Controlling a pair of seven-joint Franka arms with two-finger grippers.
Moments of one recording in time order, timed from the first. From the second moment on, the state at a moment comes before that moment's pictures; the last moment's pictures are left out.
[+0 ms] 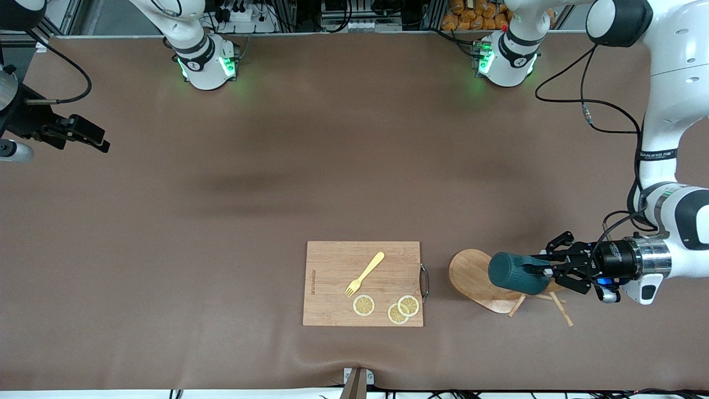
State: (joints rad) left arm 0.20 0.79 -0.06 -1.27 -1.31 1.56 -0.76; right arm -0.43 -0.08 0.40 -1.71 0.07 1.61 0.07
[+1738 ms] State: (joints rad) left arm 0.24 0.70 -0.07 -1.23 -1.34 1.47 -0.74; right arm -0.43 -0.10 0.40 -1.72 0.07 1.60 0.07
